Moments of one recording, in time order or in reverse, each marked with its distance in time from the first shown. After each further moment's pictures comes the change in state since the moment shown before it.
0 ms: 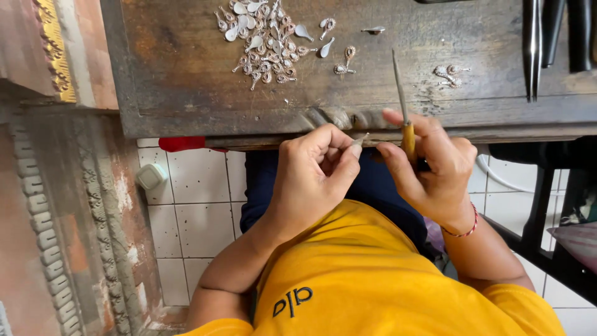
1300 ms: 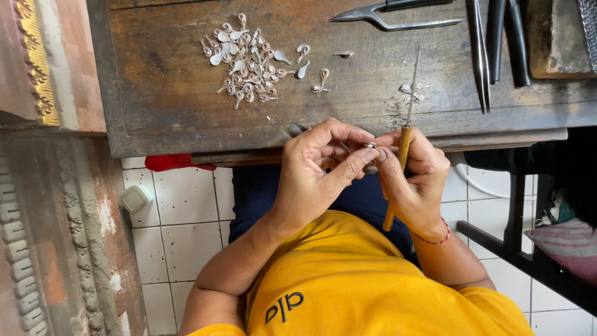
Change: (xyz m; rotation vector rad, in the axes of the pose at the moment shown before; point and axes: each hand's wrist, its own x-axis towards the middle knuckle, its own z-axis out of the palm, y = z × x) left_hand 0.015 0.000 0.024 -0.334 -0.065 0.016; right_hand 0.006 -0.022 0.001 0.545 0.124 0.309
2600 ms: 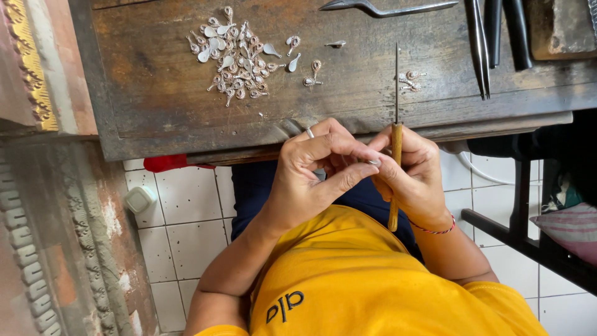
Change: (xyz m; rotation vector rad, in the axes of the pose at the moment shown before) left_hand -0.005 0.005 -0.013 0.099 -0.175 0.164; right_hand -0.005 0.012 -0.009 0.400 -0.169 0.167
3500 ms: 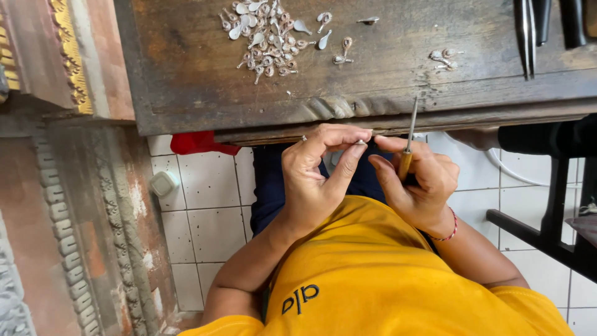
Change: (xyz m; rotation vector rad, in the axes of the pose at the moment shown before) left_hand -0.032 -0.002 0.004 0.215 0.285 0.104; right_hand -0.030 0.041 0.010 -0.800 0.173 -0.554
